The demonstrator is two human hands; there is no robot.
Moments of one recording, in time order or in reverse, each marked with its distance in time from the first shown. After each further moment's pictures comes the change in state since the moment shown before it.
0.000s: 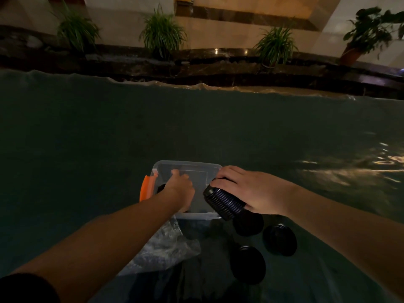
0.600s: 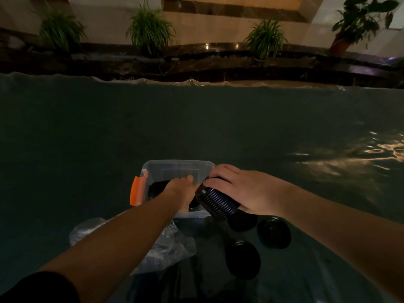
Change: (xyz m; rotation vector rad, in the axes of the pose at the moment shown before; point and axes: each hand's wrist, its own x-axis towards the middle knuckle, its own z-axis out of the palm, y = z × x) left_hand 0.014 0.020 -0.004 -0.378 0.074 0.062; right_hand -0.013 -0.007 0.003 0.051 0.076 -0.003
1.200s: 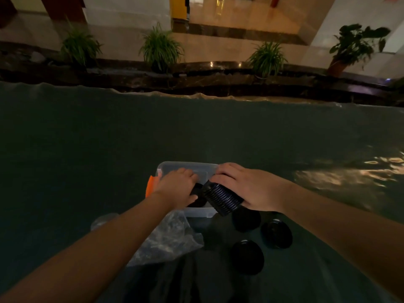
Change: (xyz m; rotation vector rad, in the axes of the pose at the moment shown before) left_hand -0.086 -0.022 -0.021 -0.148 0.405 -0.018; right_hand 0.004 -0.024 -0.016 -0.054 0.009 0.042
